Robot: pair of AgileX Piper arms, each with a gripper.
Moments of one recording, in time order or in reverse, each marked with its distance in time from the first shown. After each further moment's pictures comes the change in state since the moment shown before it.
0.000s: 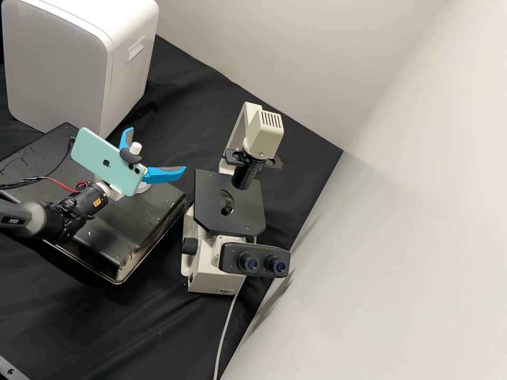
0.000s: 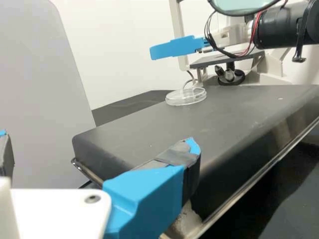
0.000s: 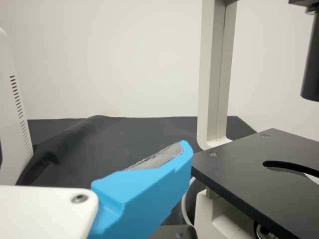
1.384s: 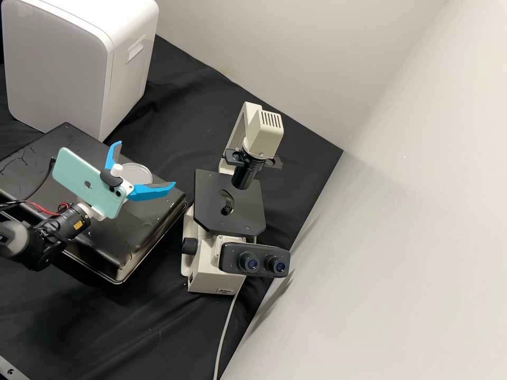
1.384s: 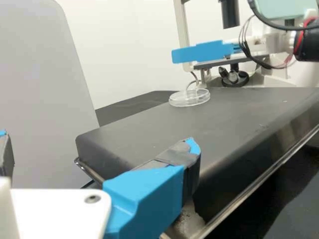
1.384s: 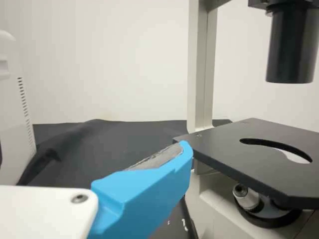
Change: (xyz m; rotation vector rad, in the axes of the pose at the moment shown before) left arm -0.001 0.001 0.000 -0.011 0.012 0.007; right arm -0.051 -0.009 0.017 0.000 0.025 0.040
